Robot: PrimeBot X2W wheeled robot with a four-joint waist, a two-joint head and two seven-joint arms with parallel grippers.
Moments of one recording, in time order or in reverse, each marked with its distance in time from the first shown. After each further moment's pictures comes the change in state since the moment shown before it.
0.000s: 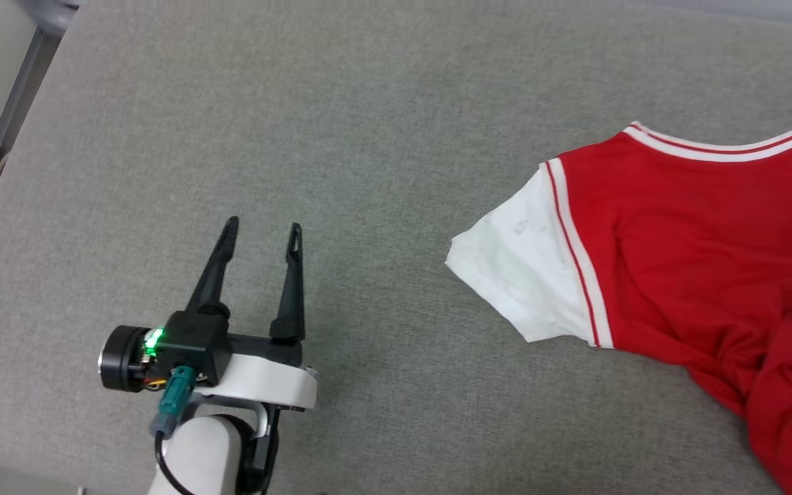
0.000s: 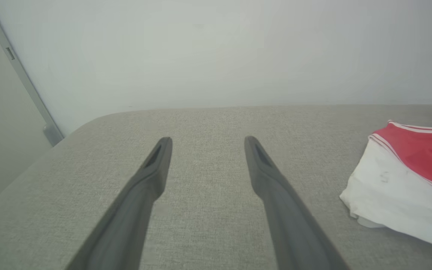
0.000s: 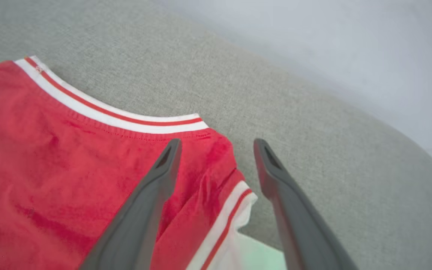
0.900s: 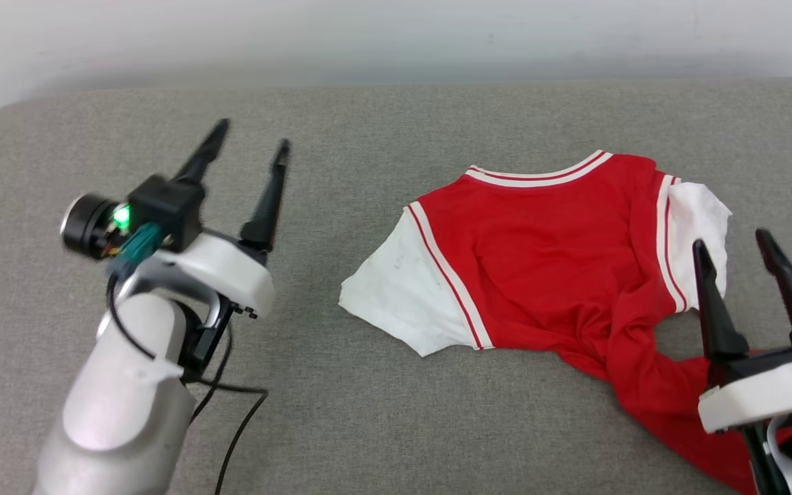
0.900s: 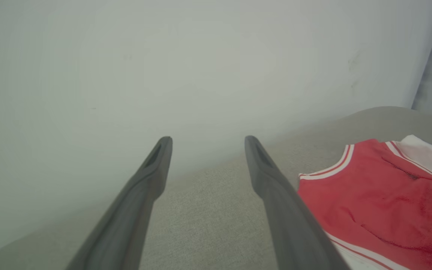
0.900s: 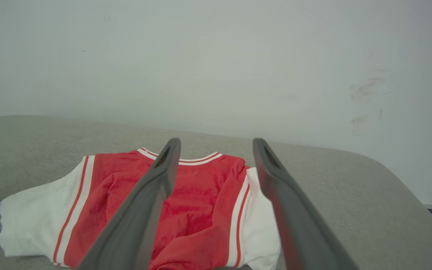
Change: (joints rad) left arm -0.324 0.205 -0.070 0.235 -0.130 -0.156 0.076; right arm 0.627 0.516 -0.367 -0.601 -0.321 0.000 -0.500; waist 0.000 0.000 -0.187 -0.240
